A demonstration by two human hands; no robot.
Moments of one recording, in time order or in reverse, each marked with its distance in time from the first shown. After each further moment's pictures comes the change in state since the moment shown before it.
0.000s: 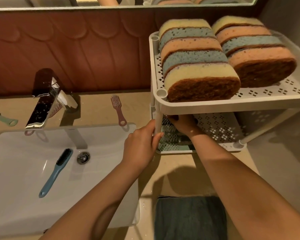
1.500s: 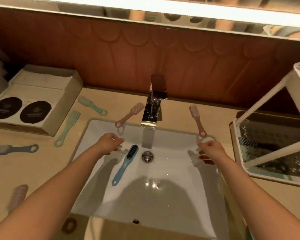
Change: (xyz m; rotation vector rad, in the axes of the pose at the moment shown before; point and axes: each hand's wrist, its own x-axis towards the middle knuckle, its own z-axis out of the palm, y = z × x) left_hand -0.067 -0.324 -0.177 -0.418 -0.262 -0.975; right_hand -0.040 -0.155 0.126 0.387 -0.173 0.515
